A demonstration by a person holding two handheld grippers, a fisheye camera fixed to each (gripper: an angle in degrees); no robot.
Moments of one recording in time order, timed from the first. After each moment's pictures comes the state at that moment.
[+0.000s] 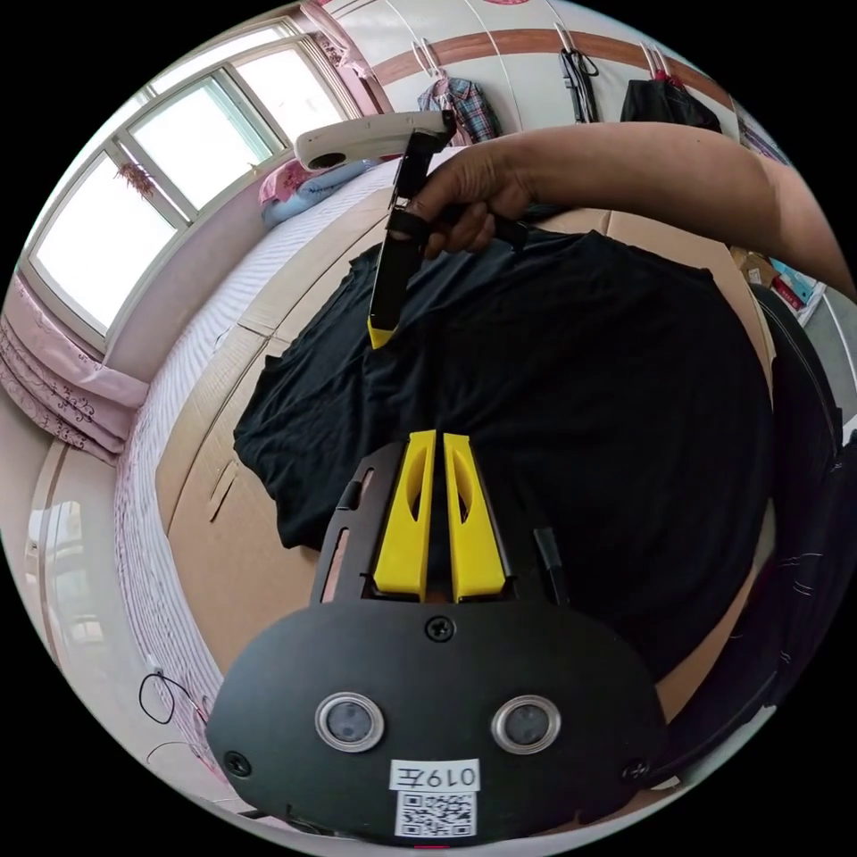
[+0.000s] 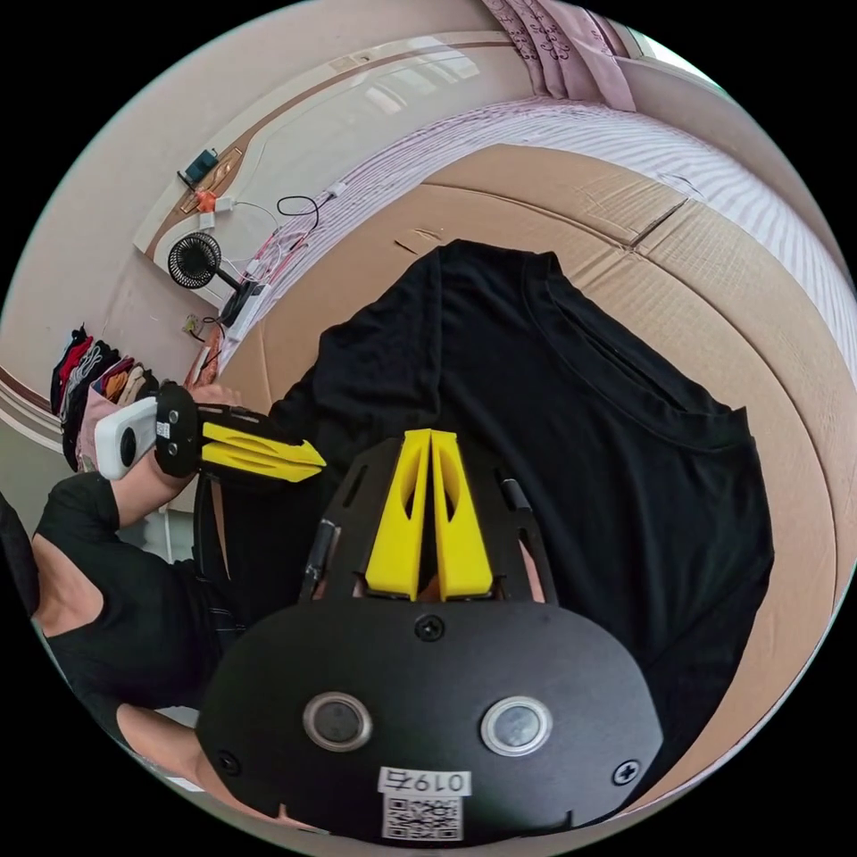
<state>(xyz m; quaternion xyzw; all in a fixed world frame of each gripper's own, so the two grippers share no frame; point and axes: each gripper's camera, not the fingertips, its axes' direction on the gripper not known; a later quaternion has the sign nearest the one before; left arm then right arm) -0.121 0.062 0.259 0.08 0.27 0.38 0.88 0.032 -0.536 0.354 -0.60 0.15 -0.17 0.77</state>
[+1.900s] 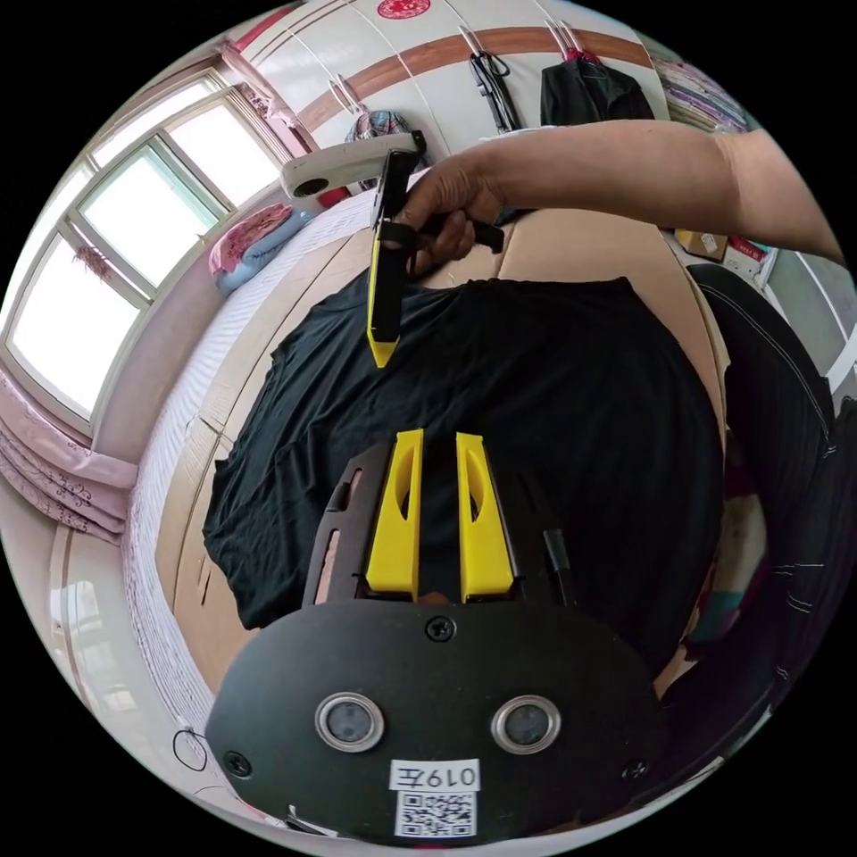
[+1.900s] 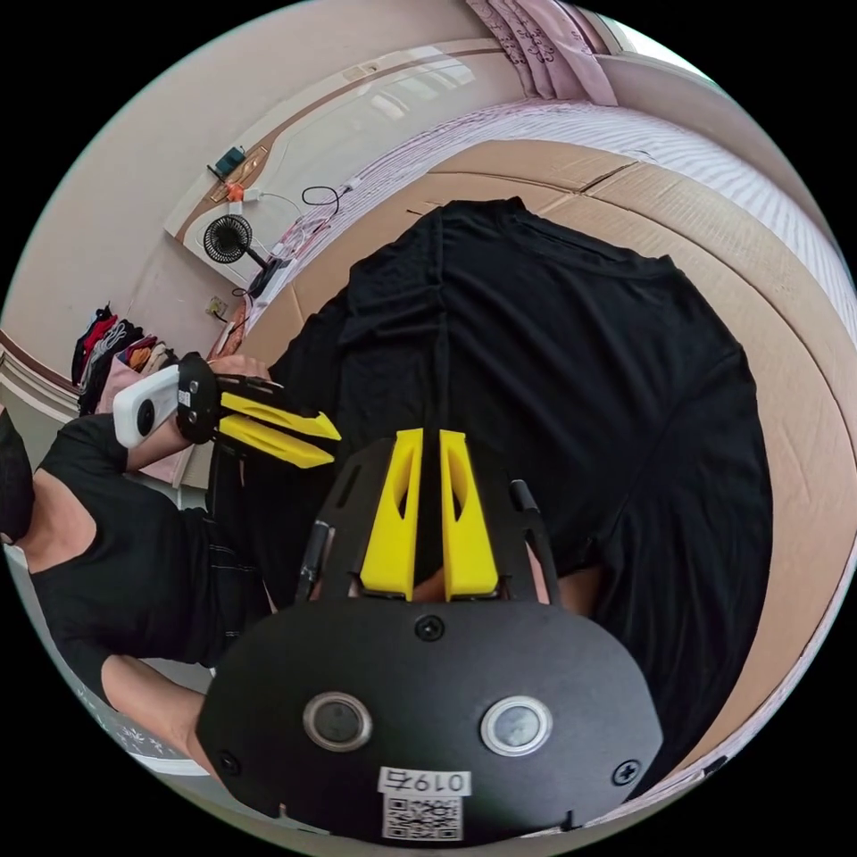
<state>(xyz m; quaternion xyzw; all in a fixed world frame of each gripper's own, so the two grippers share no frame) -0.015 0.065 0.092 0.14 0.26 0.45 0.84 0.076 -0.522 0.146 -0.59 0.13 -0.15 0.78</state>
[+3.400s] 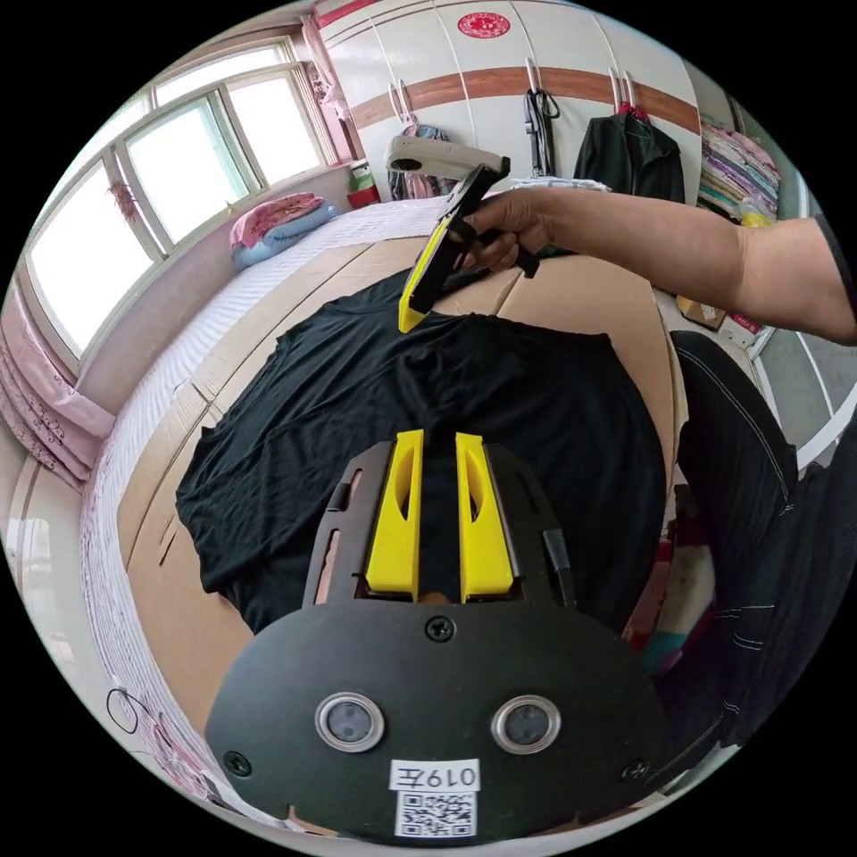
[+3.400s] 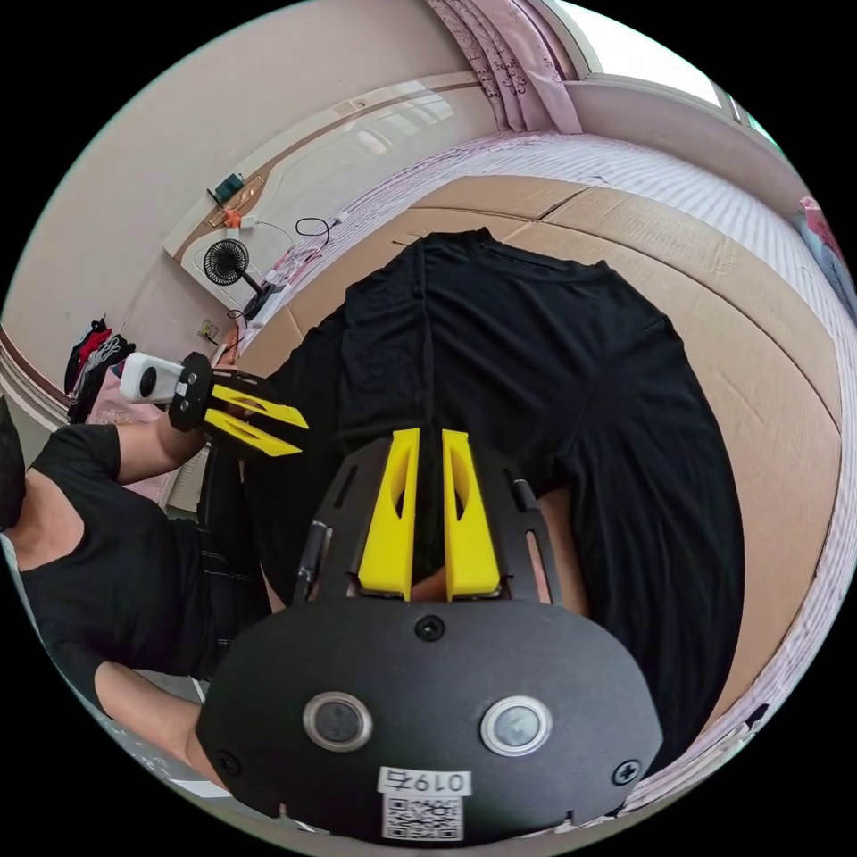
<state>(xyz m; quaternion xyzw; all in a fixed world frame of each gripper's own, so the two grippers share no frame) -0.027 0.068 0.014 0.16 0.34 0.38 0.85 0.103 -0.446 -0.056 -0.54 0.16 -0.17 0.81</state>
